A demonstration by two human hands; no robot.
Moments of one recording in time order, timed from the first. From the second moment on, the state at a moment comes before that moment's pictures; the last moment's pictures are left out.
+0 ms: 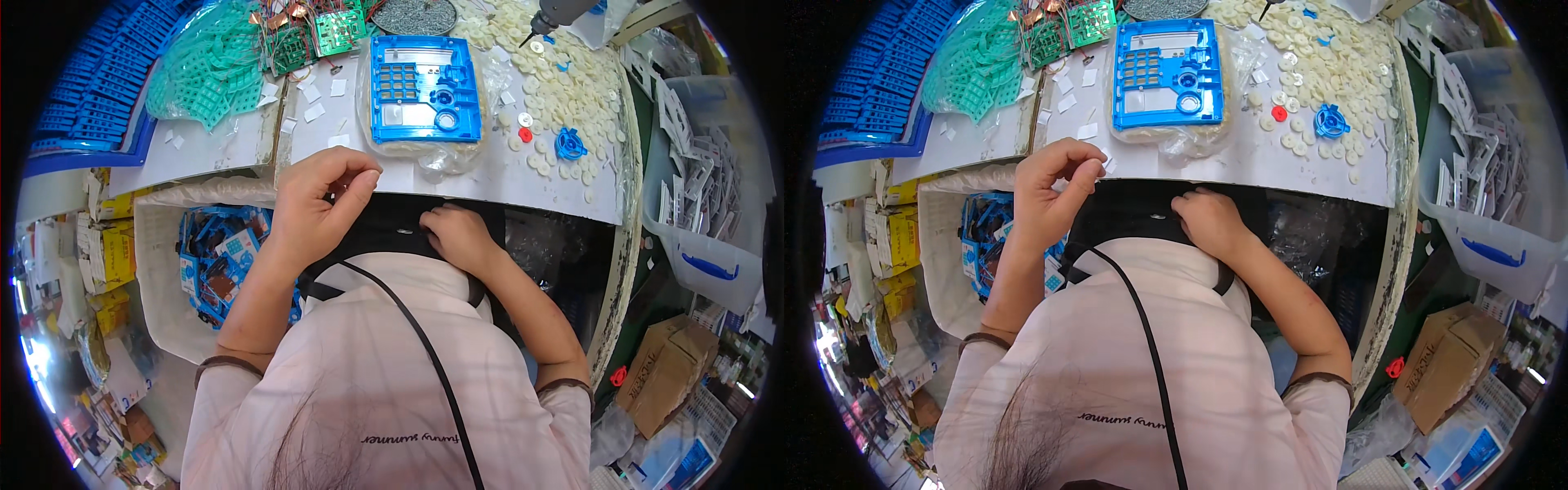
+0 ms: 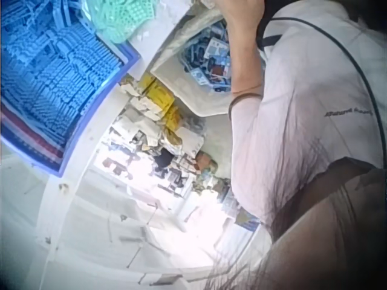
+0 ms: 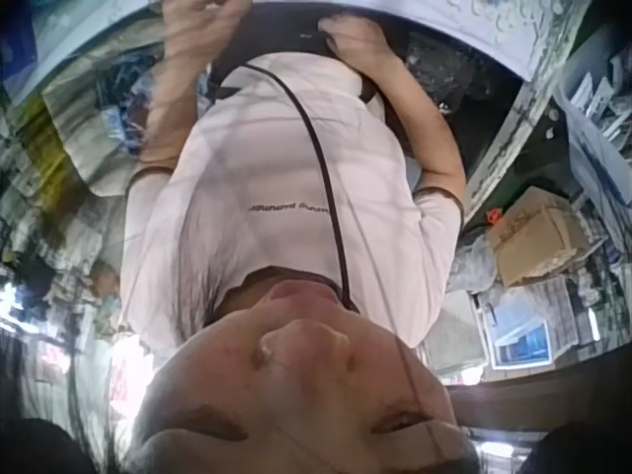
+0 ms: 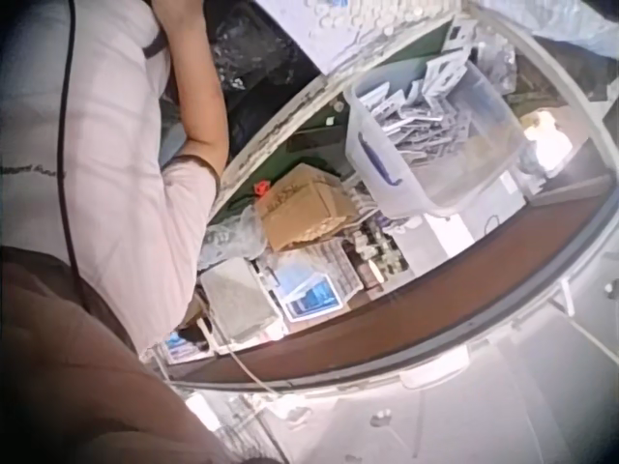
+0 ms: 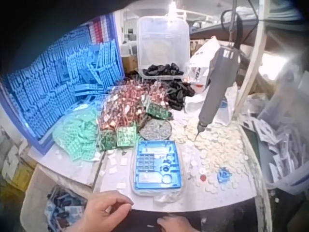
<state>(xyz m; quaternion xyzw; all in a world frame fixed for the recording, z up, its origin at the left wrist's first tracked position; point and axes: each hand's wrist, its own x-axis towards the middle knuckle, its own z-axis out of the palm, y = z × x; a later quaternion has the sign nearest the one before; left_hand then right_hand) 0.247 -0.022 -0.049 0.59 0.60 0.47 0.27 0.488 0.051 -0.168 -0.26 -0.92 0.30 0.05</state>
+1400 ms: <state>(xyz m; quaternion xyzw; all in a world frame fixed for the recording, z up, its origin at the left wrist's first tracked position) 0.277 0.020 -0.053 0.36 0.47 0.34 0.73 0.482 0.077 -0.054 -0.24 -0.78 0.40 0.43</state>
